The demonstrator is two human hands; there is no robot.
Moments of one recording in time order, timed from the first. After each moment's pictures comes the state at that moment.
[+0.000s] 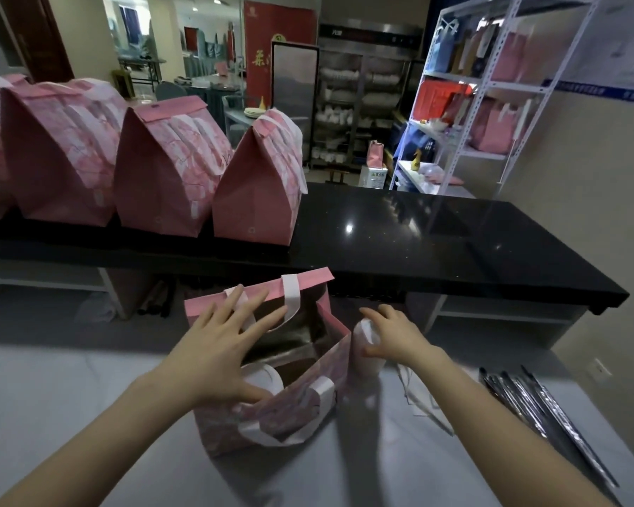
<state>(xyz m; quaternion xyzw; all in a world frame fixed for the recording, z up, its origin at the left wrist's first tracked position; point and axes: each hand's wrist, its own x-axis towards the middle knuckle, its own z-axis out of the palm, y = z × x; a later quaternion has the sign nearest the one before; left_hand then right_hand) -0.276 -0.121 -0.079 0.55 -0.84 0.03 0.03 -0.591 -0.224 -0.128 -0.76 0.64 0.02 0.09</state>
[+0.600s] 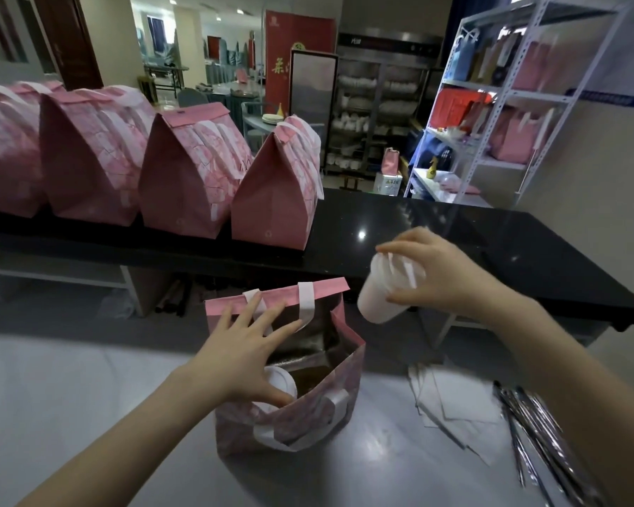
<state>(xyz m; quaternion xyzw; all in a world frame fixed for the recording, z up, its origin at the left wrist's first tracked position) -0.289 -0.128 -0.083 0.57 -0.82 0.02 -0.04 -0.581 -0.184 0.045 -0.85 0.50 -0.14 0.06</state>
